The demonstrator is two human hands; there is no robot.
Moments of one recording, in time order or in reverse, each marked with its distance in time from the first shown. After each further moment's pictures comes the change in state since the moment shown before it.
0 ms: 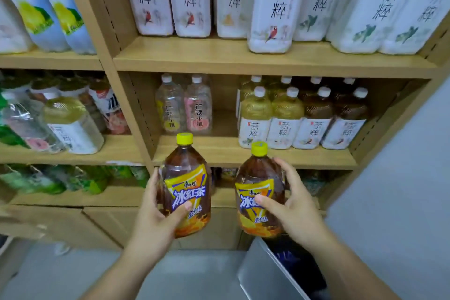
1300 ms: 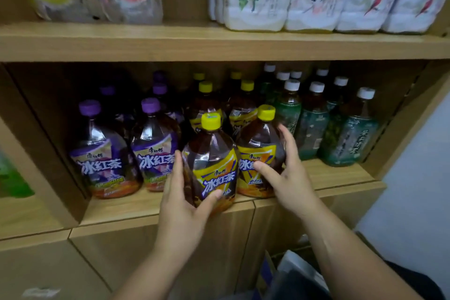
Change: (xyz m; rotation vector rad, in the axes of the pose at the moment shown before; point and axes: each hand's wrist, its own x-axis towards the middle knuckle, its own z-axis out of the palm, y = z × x) left_hand 0.145 -0.412 0.131 0.170 -0.063 0.358; right_hand 0.133 0.386 0.059 -0.108 0.282 -0.224
